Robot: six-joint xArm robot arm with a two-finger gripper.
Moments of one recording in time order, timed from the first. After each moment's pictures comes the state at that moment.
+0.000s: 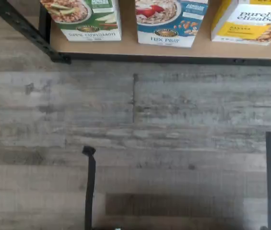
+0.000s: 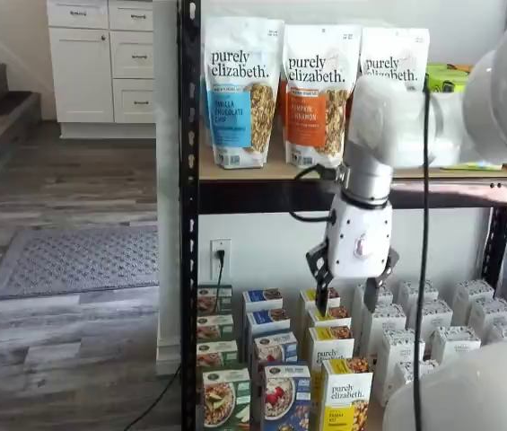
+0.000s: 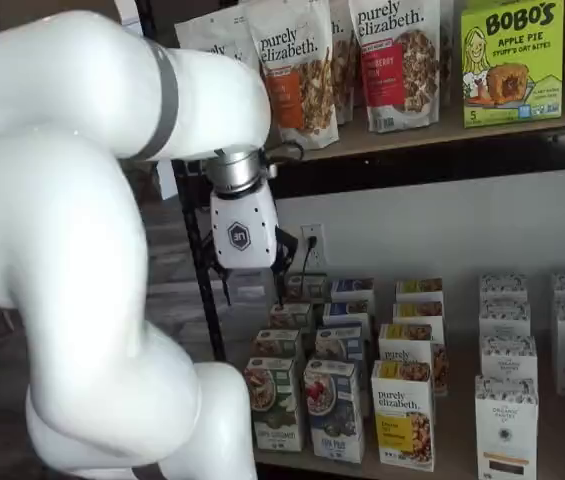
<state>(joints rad) 0.09 -0.68 -0.52 0.04 1.16 0.09</state>
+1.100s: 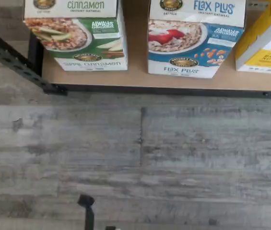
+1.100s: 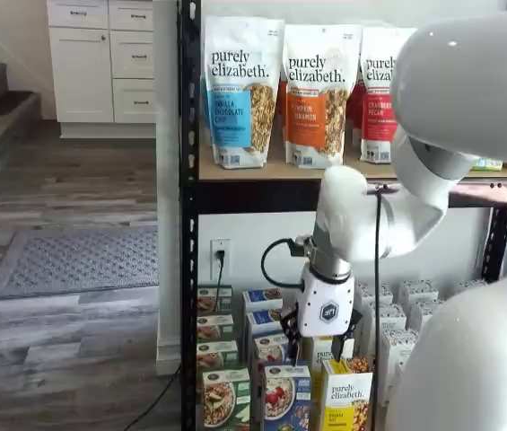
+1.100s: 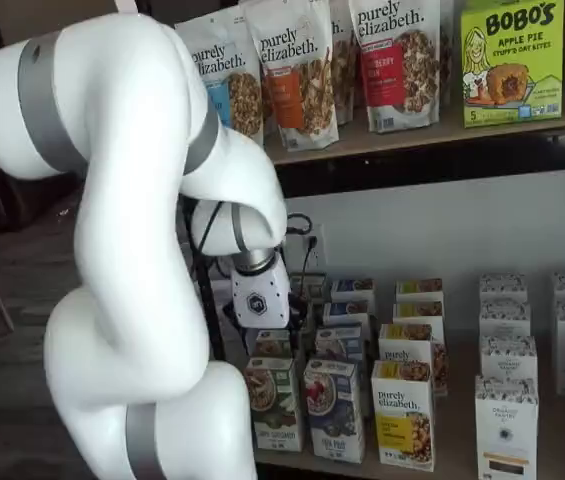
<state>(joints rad) 0.15 -0.25 -0.44 0.03 0.58 0.13</state>
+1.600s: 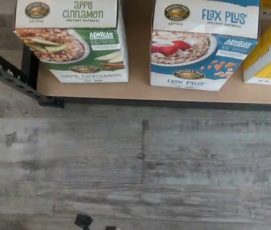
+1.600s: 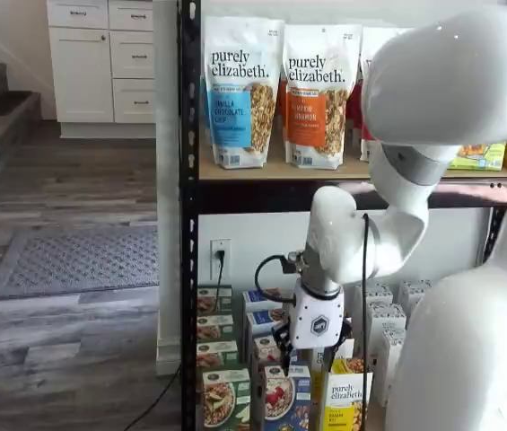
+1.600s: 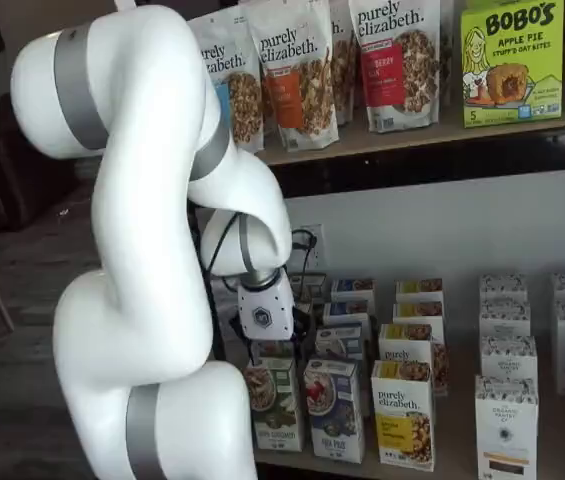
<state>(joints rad) 0.16 -0.07 -0.48 0.02 0.43 0.15</state>
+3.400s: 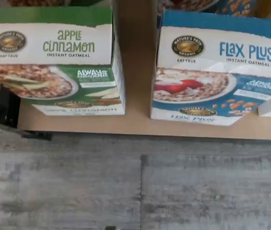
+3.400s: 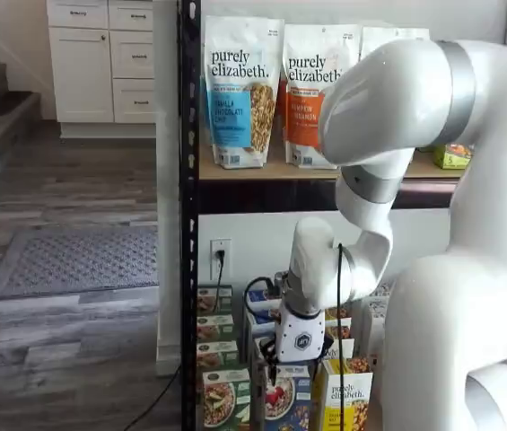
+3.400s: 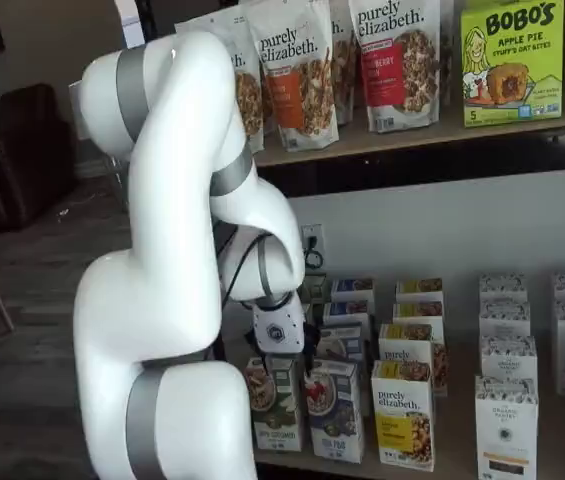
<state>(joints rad) 0.15 0.30 -0.69 -0.04 0.24 0.19</state>
